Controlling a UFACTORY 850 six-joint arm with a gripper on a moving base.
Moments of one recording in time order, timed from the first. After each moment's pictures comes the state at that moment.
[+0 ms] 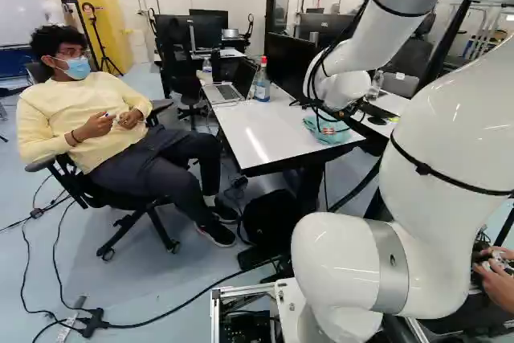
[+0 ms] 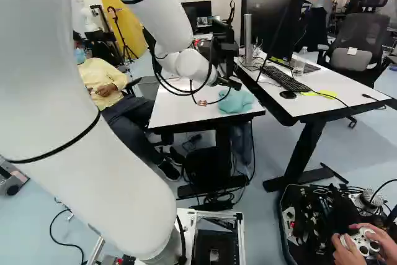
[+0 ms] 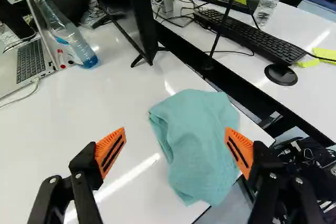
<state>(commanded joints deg) -17.0 1.9 -34.9 4.5 18.6 0.0</state>
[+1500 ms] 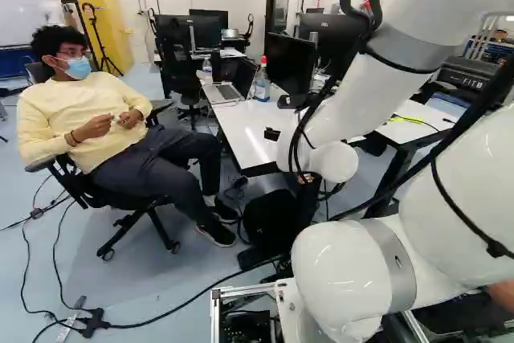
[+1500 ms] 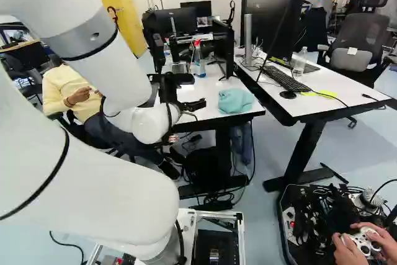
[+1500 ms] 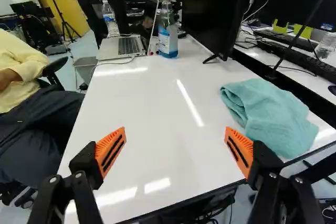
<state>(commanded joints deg) -1.3 14.9 -7.3 0.4 47.6 0.0</state>
